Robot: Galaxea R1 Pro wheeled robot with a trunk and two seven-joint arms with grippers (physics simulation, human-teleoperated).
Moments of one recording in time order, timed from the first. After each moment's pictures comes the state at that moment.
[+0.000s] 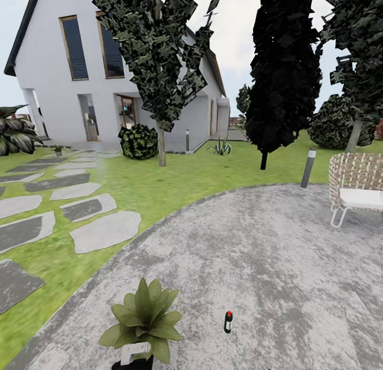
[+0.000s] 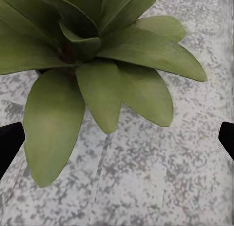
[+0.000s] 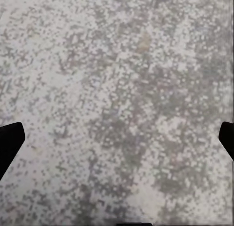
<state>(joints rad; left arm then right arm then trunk) -0.23 -0.08 0.00 -0.53 0.09 -0.01 0.00 -0.01 -0.01 -0.01 -0.57 -0.01 0.00 0.00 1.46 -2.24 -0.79</state>
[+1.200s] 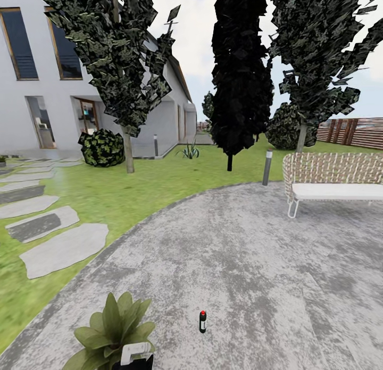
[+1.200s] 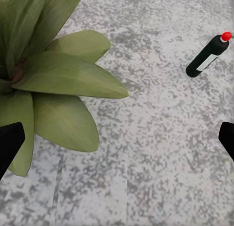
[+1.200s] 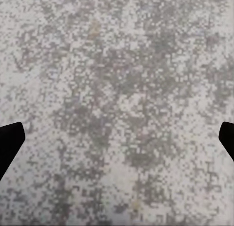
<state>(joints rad) -0.23 -0.08 0.00 -0.53 0.09 -0.01 0.00 -0.01 -0.01 -0.01 -0.56 -0.01 -0.01 0.00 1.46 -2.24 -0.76</state>
